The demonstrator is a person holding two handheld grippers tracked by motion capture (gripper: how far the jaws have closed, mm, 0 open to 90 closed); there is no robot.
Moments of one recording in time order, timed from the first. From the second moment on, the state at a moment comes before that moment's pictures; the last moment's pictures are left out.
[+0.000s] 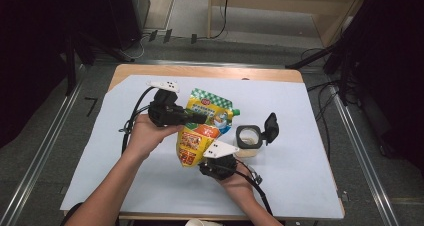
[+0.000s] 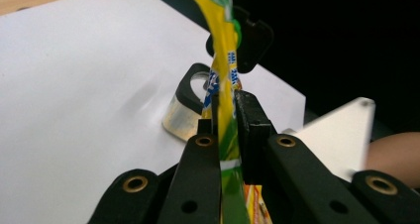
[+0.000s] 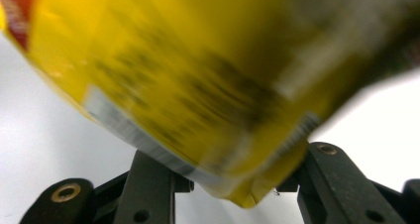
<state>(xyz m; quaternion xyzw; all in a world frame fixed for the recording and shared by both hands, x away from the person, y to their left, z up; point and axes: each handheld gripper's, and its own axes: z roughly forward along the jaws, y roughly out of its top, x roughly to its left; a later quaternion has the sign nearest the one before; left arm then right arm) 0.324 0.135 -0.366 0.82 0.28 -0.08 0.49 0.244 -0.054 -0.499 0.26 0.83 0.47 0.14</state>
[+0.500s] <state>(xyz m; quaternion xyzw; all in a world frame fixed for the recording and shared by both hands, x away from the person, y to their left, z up) 0.321 0.120 -0.371 0.83 0.27 -0.07 0.48 0.230 -0.047 -0.490 0.25 0.83 0.48 0.11</state>
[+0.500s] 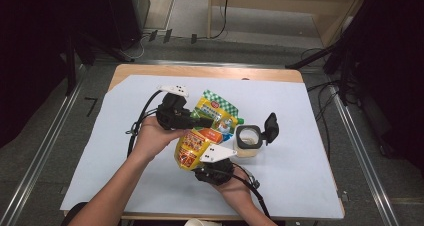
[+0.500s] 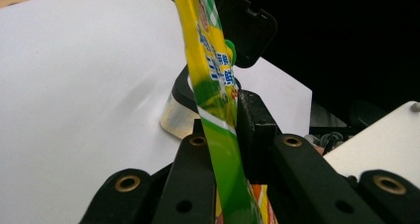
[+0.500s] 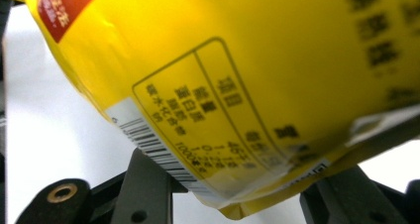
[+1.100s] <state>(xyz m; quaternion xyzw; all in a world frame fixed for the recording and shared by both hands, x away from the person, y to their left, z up) 0.326 0.094 -0.381 0.84 0.28 -0.08 0.46 0.225 -0.056 -0.480 0.28 0.82 0.50 0.06</state>
